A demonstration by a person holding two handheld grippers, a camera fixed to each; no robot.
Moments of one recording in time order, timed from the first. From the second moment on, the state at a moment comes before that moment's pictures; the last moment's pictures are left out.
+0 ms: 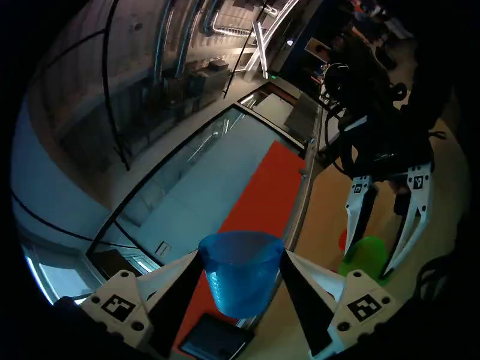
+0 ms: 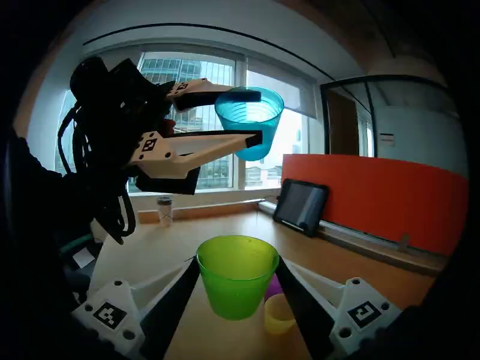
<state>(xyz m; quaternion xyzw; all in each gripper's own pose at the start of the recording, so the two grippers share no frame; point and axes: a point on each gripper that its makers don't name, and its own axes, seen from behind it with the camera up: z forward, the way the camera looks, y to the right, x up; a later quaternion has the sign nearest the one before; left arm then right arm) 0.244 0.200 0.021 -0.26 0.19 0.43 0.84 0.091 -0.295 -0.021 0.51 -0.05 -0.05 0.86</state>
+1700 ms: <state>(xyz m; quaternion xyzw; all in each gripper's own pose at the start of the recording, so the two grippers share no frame) 0.253 0.207 0.015 -0.20 0.24 0.55 0.77 0.092 -0.288 -0.013 0.50 -0.05 -0.05 0.86</state>
